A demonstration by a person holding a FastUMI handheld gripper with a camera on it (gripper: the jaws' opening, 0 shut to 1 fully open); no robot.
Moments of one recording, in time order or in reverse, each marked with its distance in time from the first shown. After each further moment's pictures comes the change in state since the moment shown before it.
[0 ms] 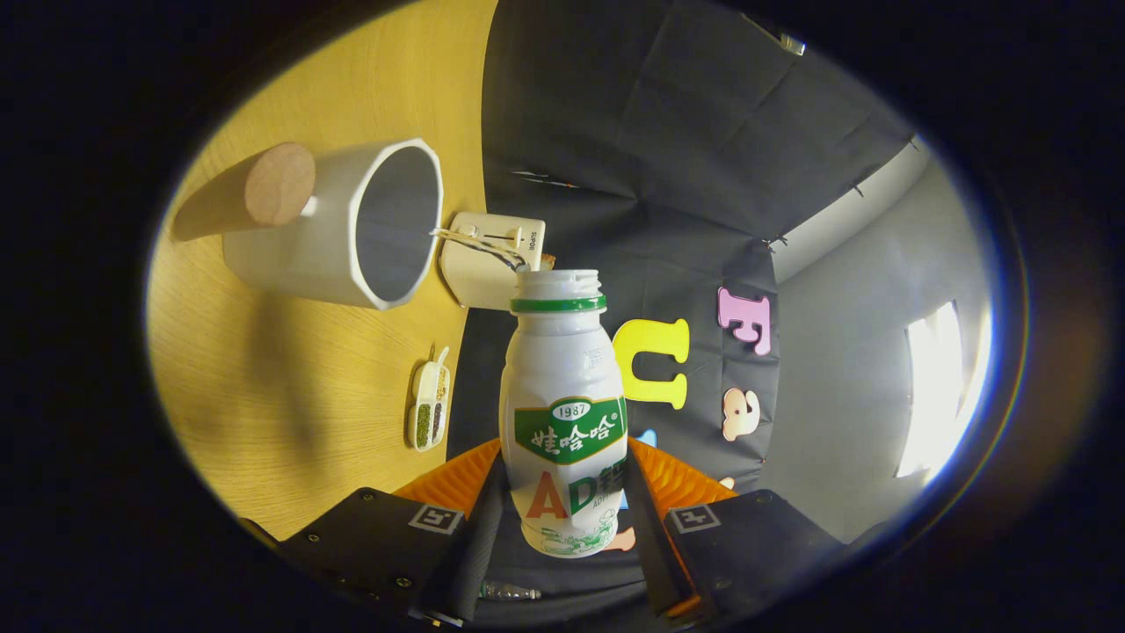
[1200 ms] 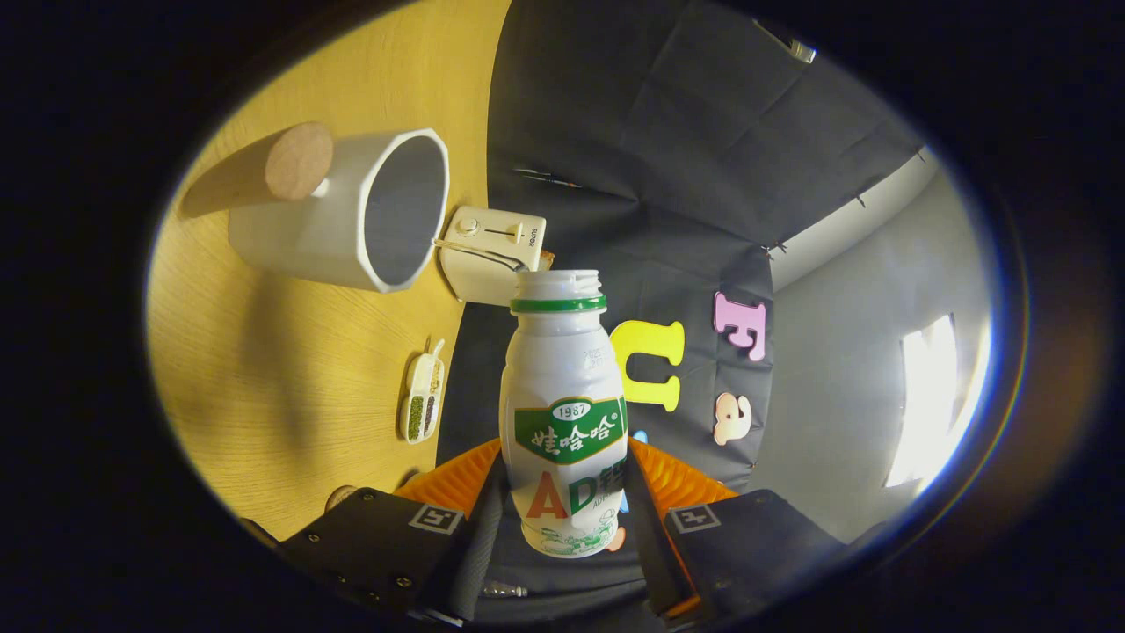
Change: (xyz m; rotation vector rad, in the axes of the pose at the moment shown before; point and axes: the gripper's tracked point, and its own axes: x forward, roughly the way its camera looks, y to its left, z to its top) arm -0.002 -0.005 -0.003 -0.042 0.002 -0.018
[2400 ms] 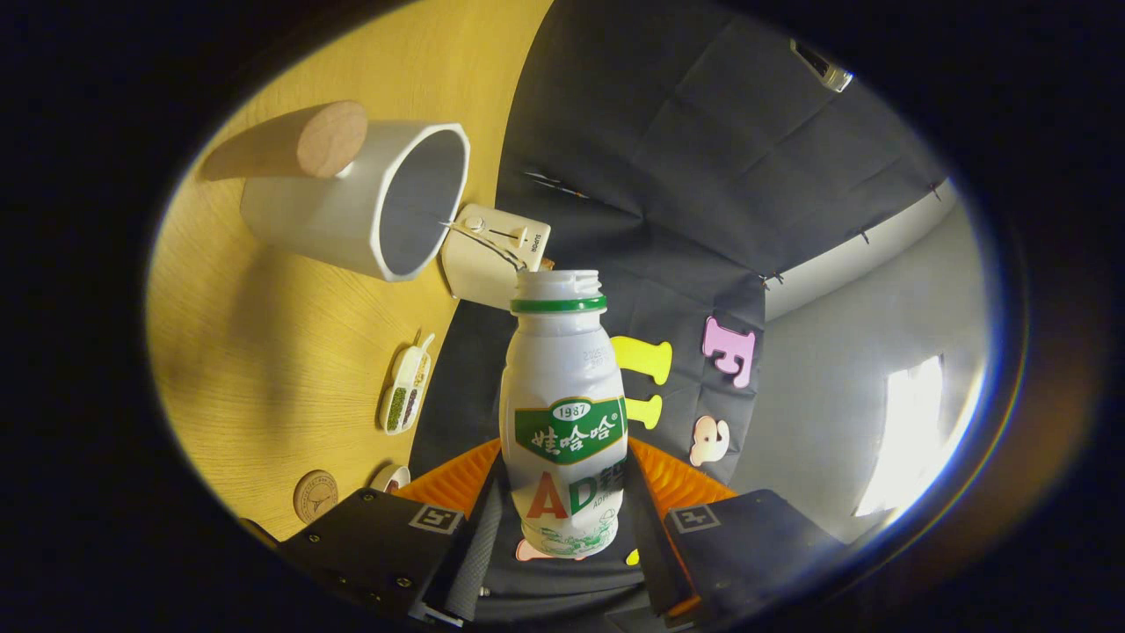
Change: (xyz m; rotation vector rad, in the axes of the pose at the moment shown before) arm 0.000 -0.007 0.005 -0.121 -0.038 -0.042
